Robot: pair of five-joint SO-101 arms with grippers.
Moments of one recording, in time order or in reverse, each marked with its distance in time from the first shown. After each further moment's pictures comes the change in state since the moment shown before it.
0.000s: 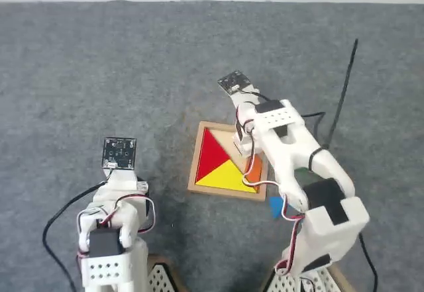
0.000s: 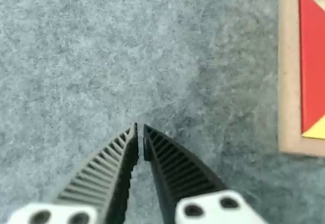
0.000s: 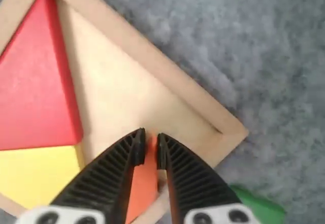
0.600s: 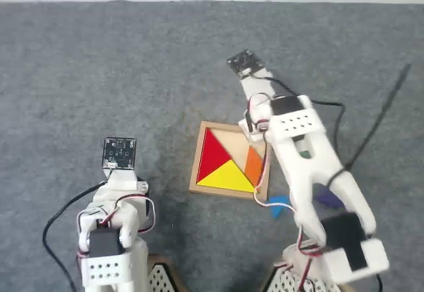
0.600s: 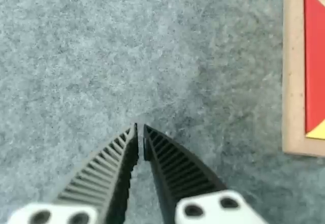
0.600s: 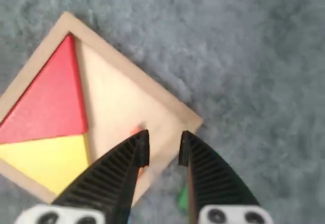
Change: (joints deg) left arm 0.0 0.0 0.0 0.0 0.0; right arm 2.2 -18.4 0.6 6.6 0.1
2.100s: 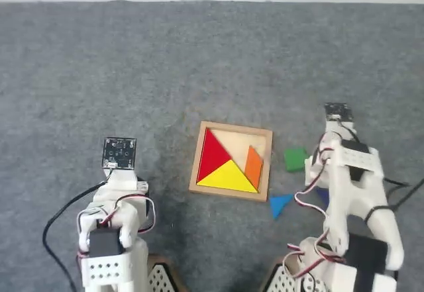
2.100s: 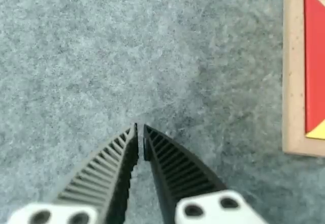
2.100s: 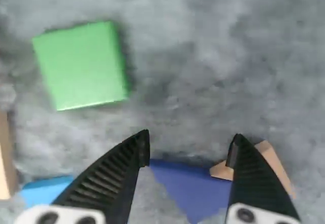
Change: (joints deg) left arm 0.0 0.0 0.0 0.0 0.0; right arm 30.5 -7.3 29.4 -7.6 -5.0
